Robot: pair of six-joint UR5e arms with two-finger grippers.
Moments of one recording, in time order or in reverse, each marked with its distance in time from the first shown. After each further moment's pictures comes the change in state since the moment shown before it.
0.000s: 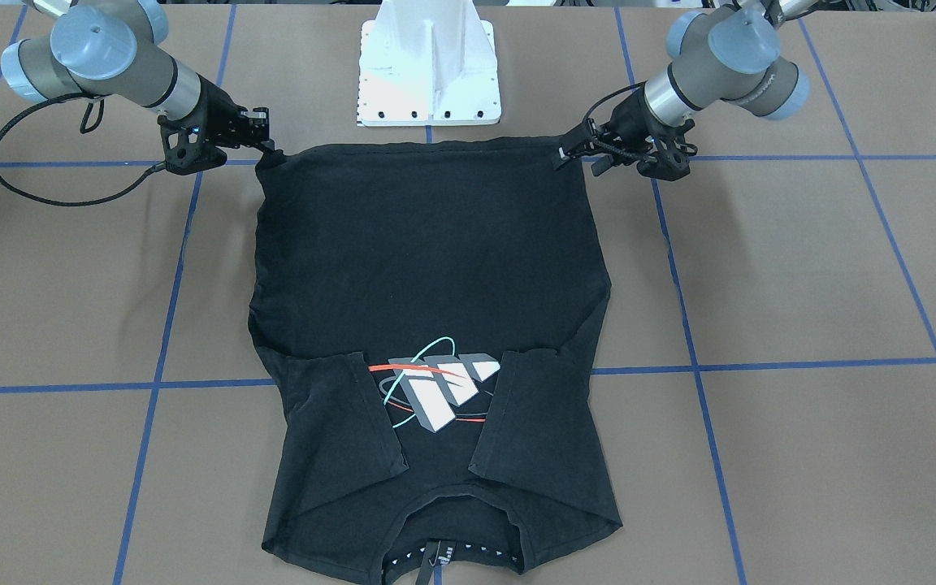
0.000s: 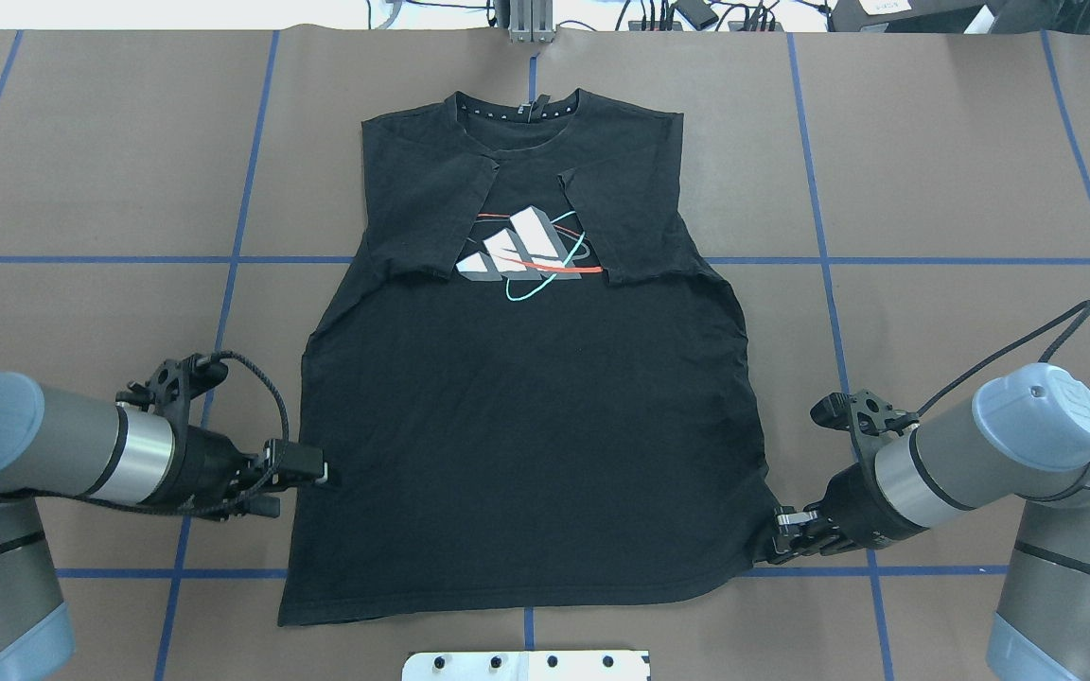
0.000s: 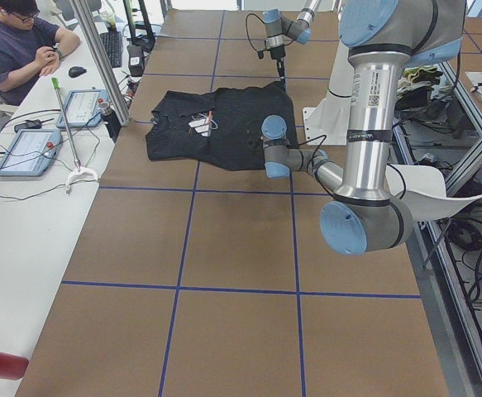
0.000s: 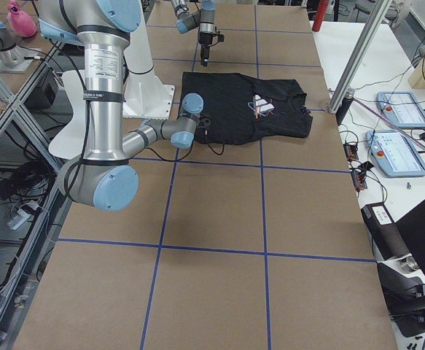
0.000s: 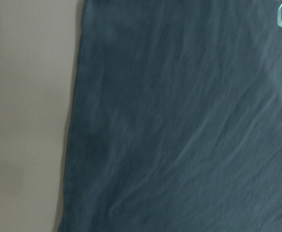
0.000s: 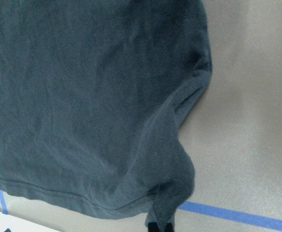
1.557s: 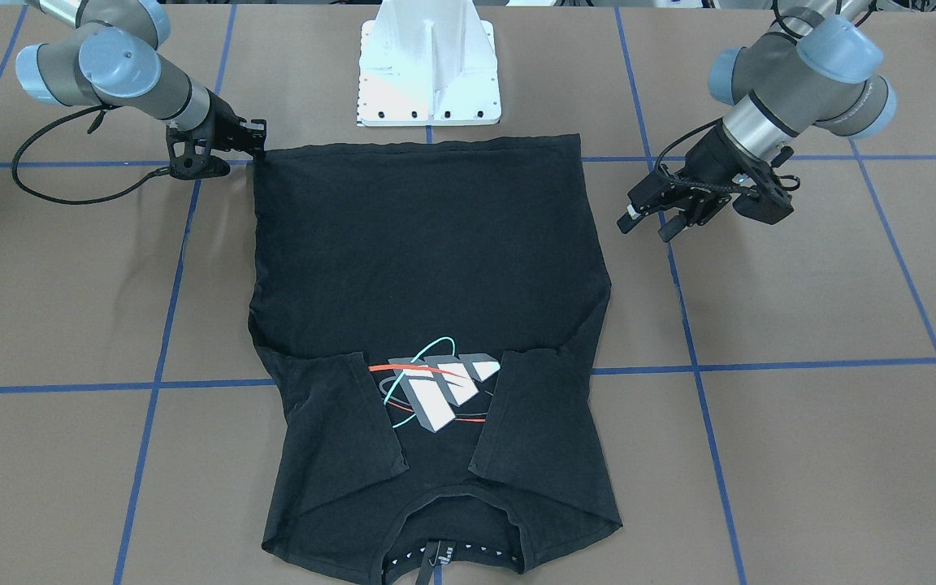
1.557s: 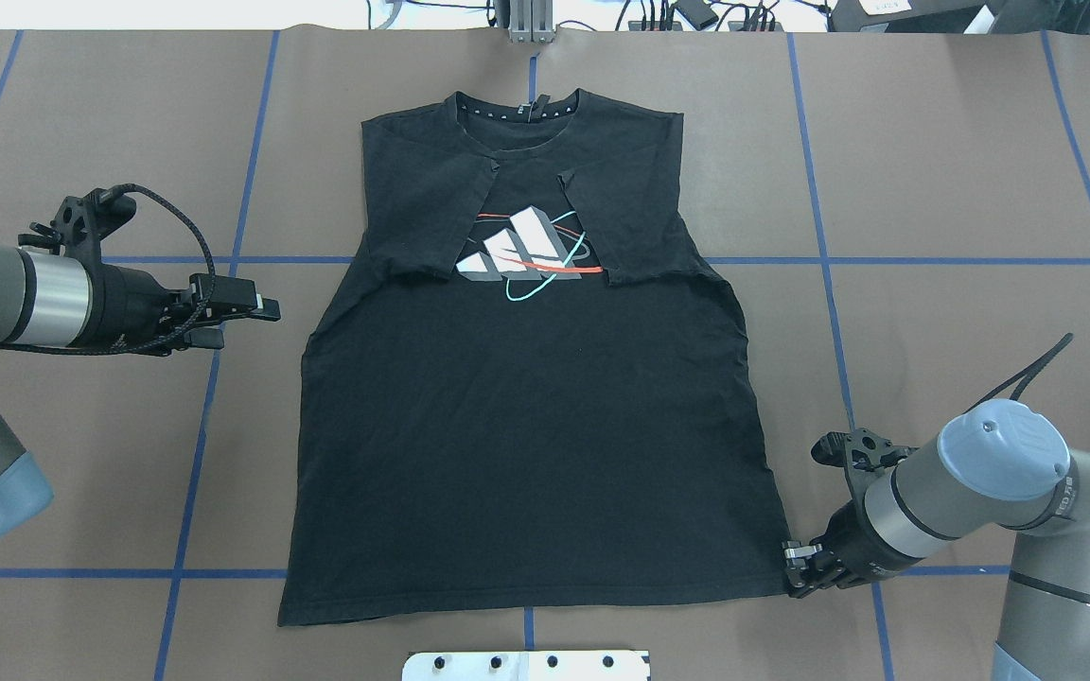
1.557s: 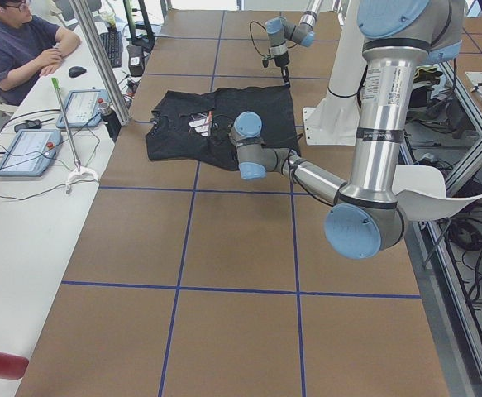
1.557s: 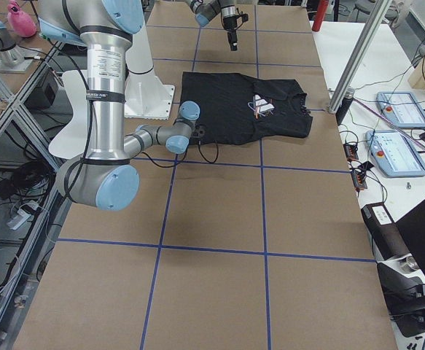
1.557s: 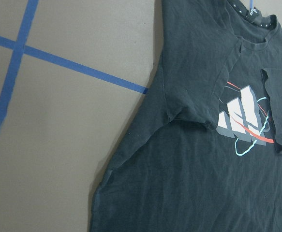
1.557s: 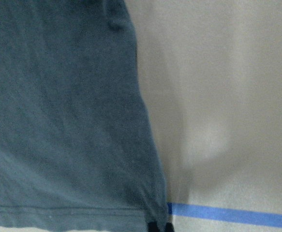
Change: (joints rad) left arm -0.308 -0.066 0.066 0.006 -0.001 0.178; right arm -0.066 -0.020 -0.040 -0.097 -0.021 -0.001
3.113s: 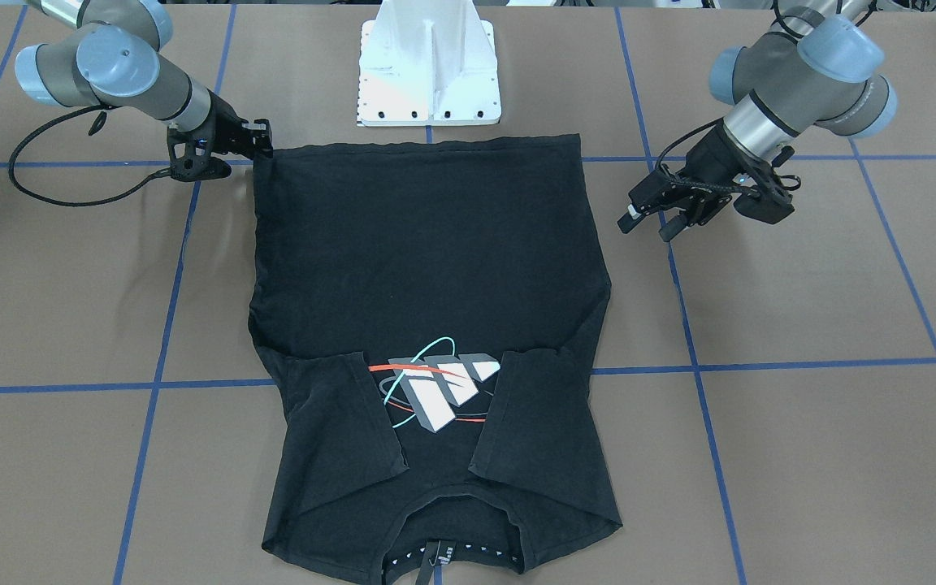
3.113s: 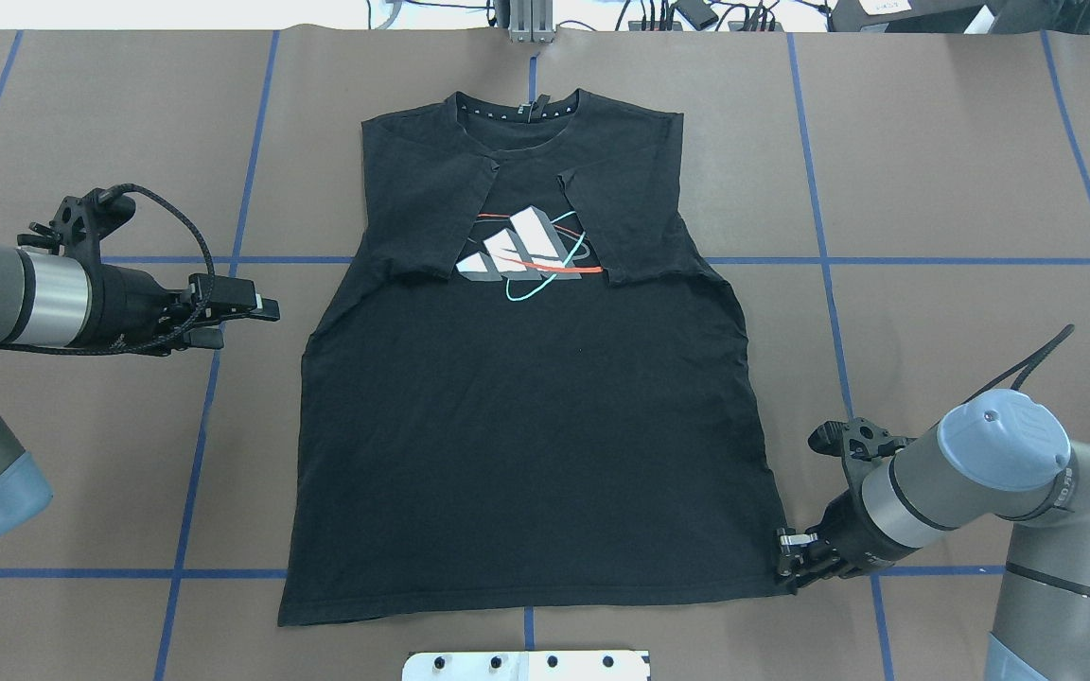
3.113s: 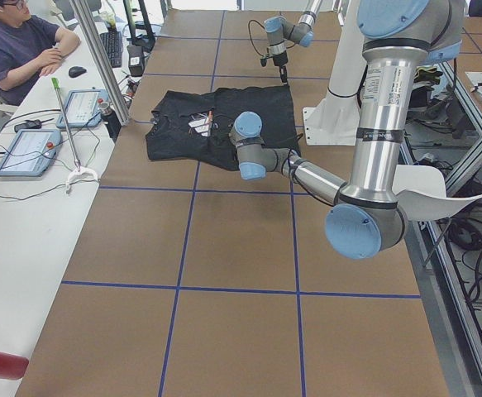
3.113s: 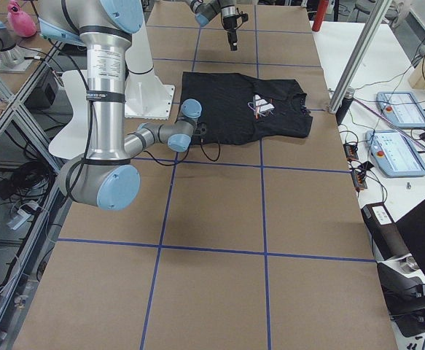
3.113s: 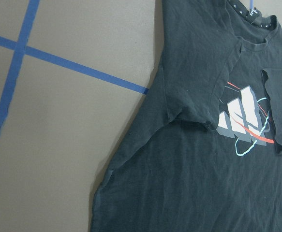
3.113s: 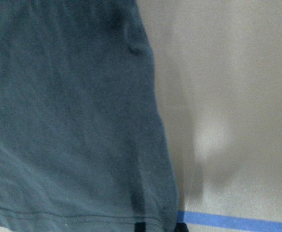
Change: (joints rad) left arm 0.000 0.001 -0.001 0.000 0.000 0.001; right arm 0.016 0.011 0.004 0.000 -0.001 0.001
